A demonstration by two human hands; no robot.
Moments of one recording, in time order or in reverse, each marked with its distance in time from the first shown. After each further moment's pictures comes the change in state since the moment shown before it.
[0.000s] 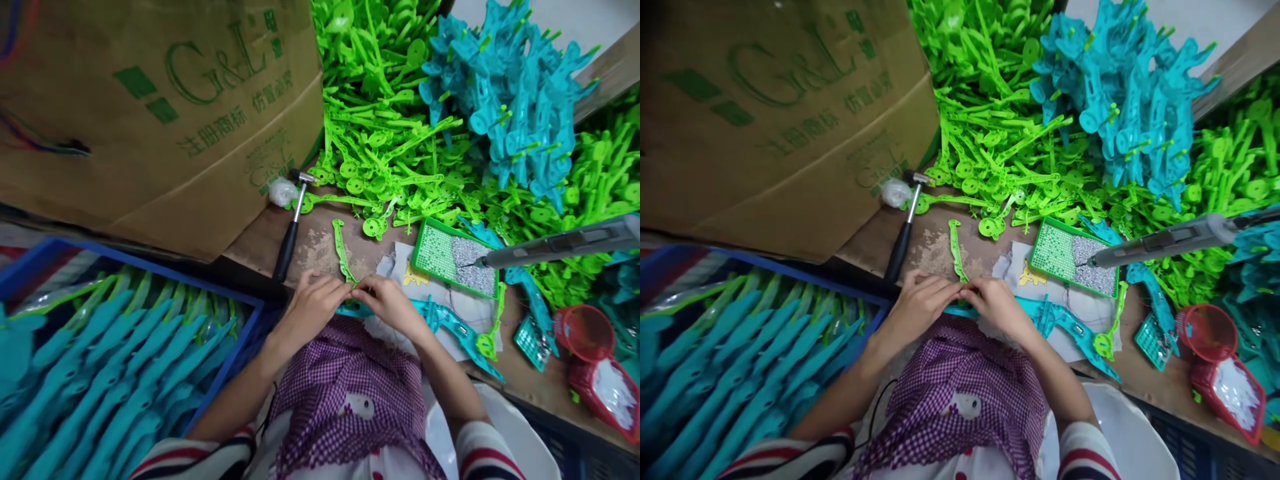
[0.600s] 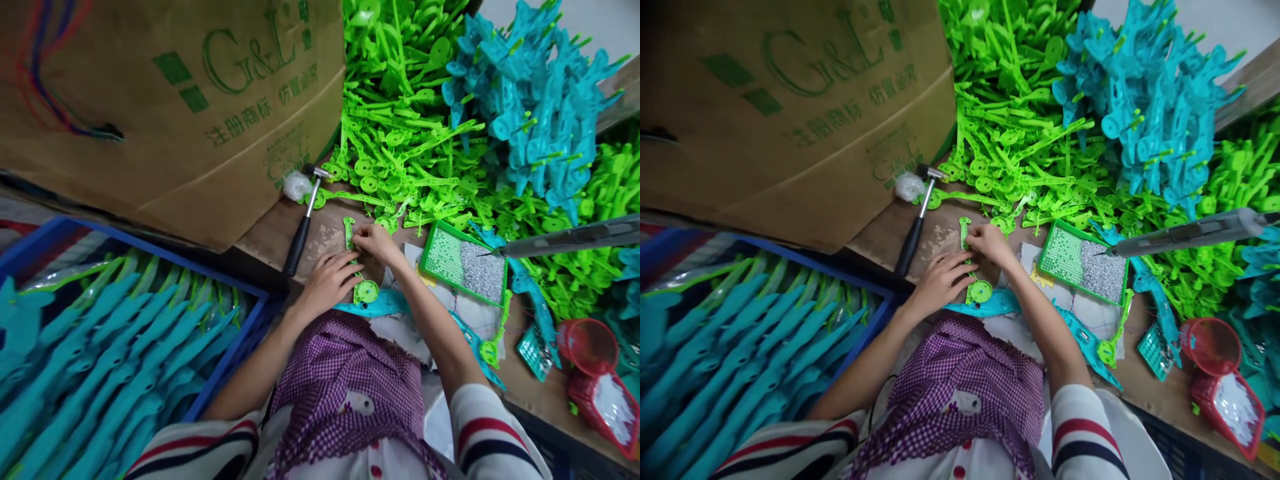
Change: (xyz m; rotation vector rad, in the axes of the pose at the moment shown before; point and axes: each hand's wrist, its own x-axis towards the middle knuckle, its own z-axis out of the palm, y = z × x) left_hand 0.019 -0.042 0.040 -0.152 0.104 -0.101; right_hand 0.146 0.033 -0.003 -0.014 -0.010 0.170
